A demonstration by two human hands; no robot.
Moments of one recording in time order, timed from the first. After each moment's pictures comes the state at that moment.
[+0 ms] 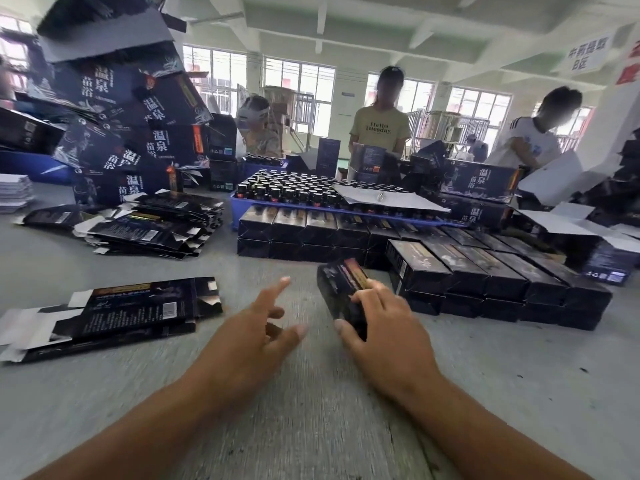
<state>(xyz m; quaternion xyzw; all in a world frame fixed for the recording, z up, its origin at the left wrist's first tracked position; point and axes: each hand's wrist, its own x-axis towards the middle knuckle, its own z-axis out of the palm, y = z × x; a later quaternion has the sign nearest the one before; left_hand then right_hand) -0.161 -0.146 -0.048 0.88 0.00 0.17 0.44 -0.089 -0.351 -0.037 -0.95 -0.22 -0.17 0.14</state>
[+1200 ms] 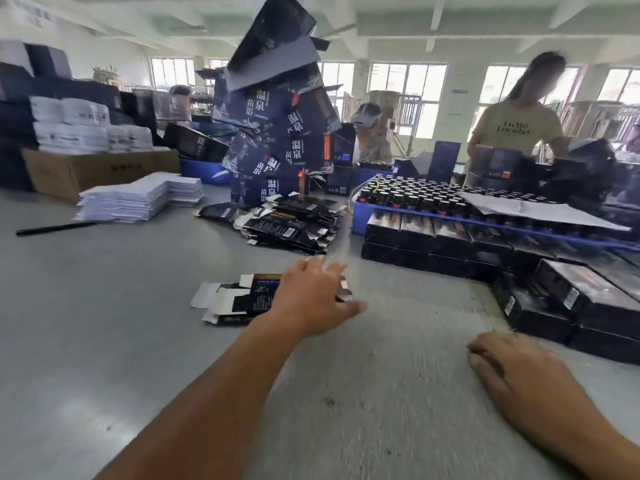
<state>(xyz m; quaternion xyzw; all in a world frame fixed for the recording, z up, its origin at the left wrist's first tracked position) -0.152 -0.038 -0.026 0.97 0.13 0.15 0.09 -0.089 -0.333 -0.046 -0.94 -0.30 -0.14 0.09</state>
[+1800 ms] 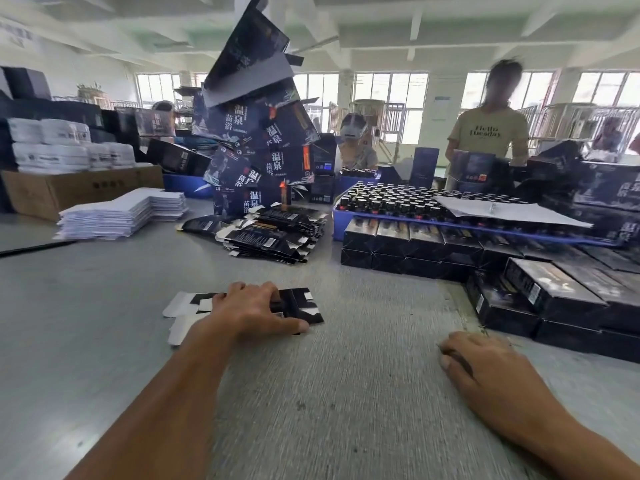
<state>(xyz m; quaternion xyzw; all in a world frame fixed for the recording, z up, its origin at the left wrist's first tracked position) -0.170 0.010 -0.029 0.96 0.25 -0.01 0.13 -0.086 -0.342 -0.047 -0.93 -0.32 -0.12 0.12</state>
